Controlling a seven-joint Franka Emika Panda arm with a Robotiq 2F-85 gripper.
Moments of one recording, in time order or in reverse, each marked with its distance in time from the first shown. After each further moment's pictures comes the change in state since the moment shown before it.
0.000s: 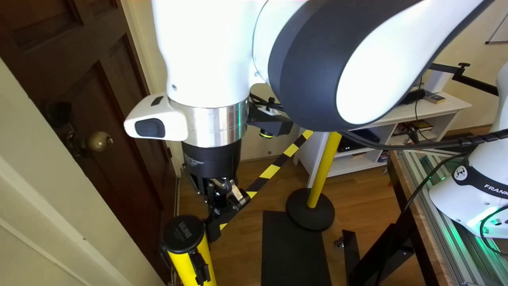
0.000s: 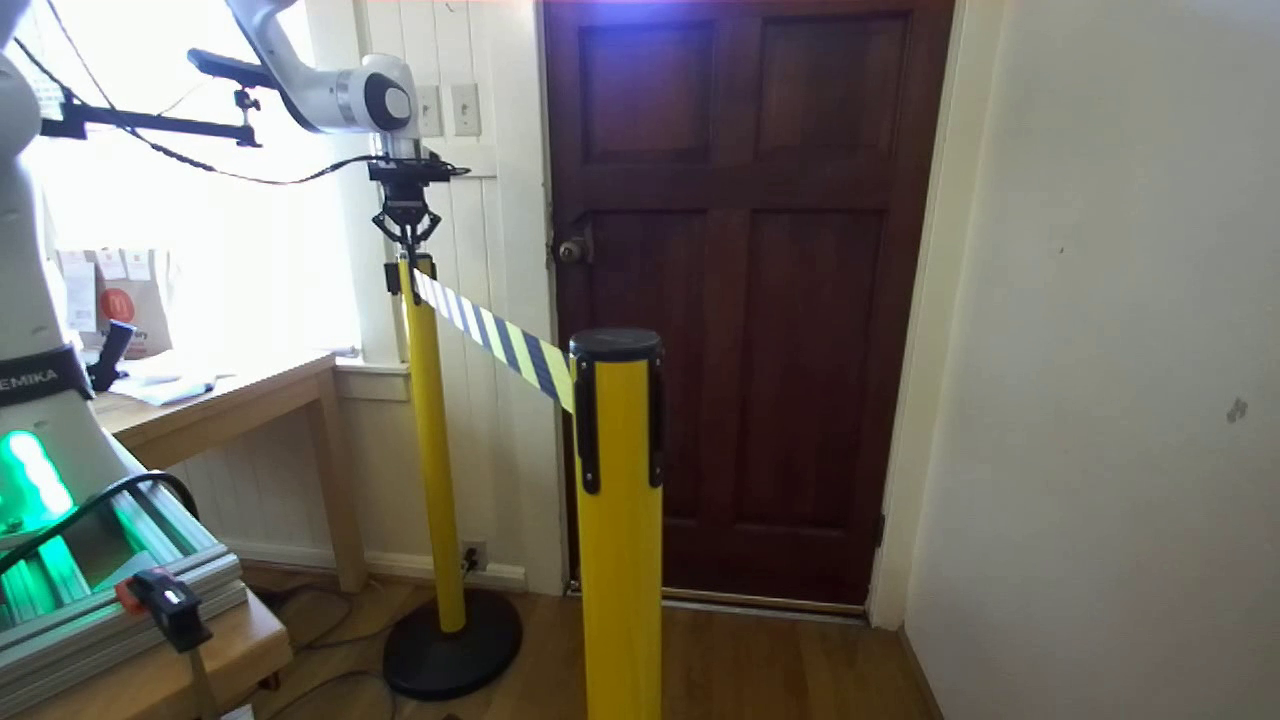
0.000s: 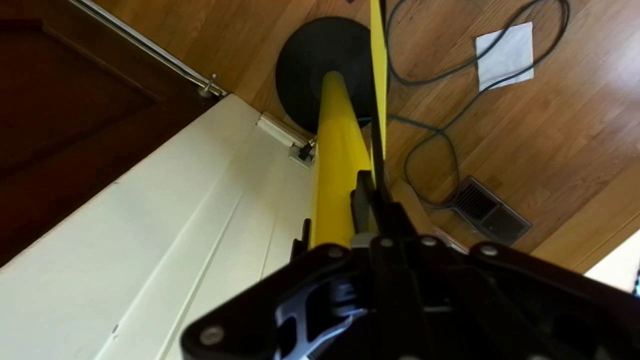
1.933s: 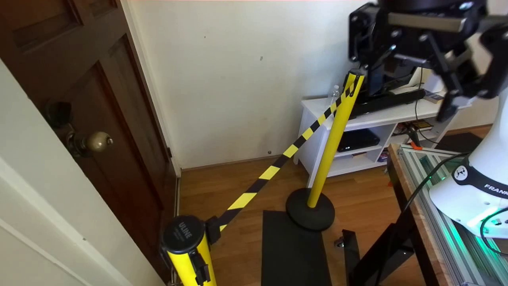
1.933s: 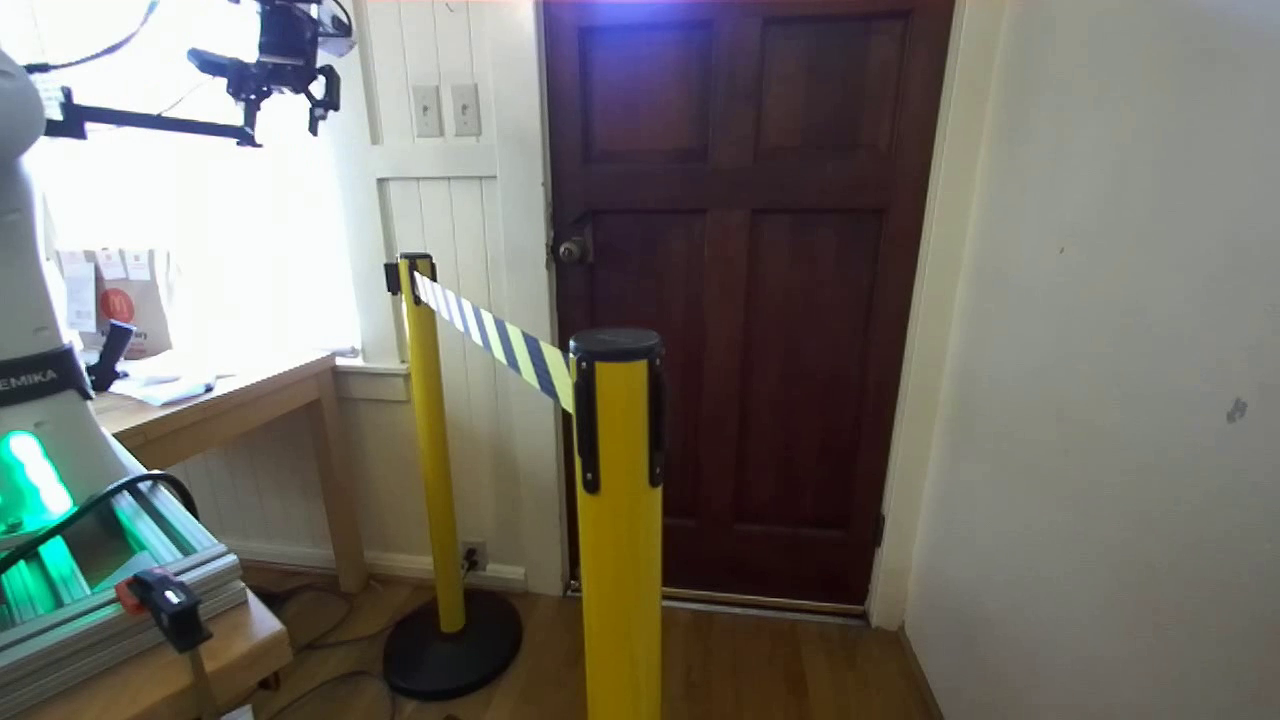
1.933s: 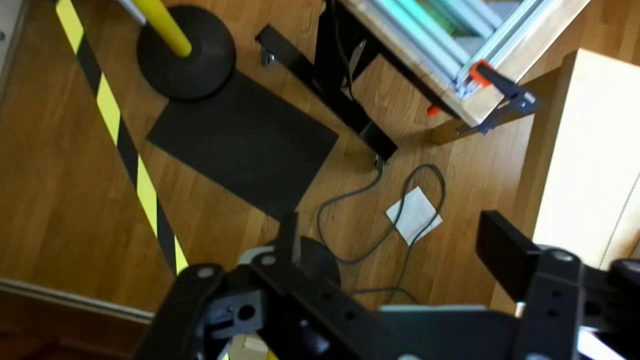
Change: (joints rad) arm 0.031 -0.559 0.014 -0.112 0.110 -0.880 0.352
